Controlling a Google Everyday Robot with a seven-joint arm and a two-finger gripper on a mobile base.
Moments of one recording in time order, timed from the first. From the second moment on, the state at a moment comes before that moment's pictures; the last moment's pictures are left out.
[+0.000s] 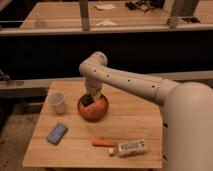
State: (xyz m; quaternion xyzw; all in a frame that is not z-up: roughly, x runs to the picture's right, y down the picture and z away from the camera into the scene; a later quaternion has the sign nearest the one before) arm -0.057 0.029 0.803 -0.24 -0.12 -0.27 0.92
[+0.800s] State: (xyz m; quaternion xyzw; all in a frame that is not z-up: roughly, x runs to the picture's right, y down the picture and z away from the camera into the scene) arm -0.103 0.008 0.808 -0.24 -0.13 -0.30 0.92
